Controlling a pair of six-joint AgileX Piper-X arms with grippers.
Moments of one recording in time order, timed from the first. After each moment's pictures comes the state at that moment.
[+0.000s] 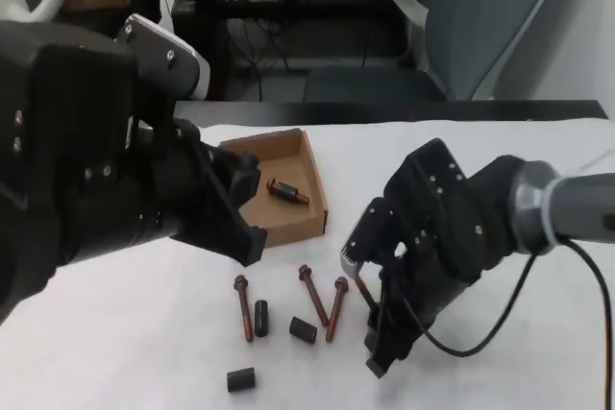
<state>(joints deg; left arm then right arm) -29.7 59.3 -40.4 16.7 8.9 5.2 31.2 100.9 -54.2 28.9 -5.8 -22.2</state>
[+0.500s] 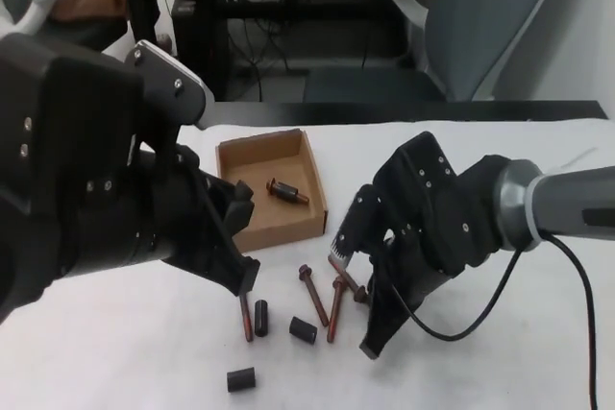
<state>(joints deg) -29.7 59.3 -40.4 22.0 8.9 7.8 31.3 102.8 -55.9 23.7 3.4 -30.4</state>
